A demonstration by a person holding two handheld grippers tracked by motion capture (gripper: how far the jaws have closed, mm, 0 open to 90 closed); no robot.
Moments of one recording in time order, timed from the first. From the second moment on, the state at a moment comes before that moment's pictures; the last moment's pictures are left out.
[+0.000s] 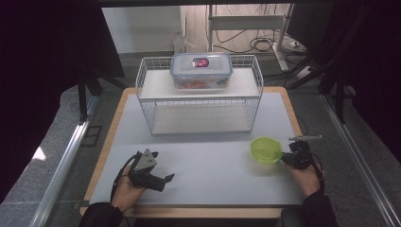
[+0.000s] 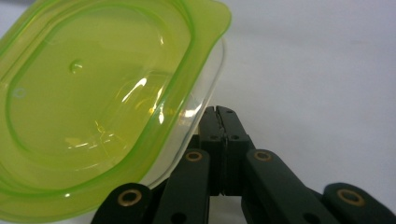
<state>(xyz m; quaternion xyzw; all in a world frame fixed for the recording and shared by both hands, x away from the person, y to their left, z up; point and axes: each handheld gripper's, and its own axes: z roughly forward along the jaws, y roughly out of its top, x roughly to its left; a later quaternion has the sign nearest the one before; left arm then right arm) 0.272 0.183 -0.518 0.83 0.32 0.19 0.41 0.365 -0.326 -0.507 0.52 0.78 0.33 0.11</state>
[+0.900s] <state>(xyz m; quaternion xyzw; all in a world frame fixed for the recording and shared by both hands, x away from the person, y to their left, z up) 0.272 0.183 -0.517 0.83 0.31 0.19 0.41 0.389 -0.229 -0.515 0.44 0.82 0.36 0.03</state>
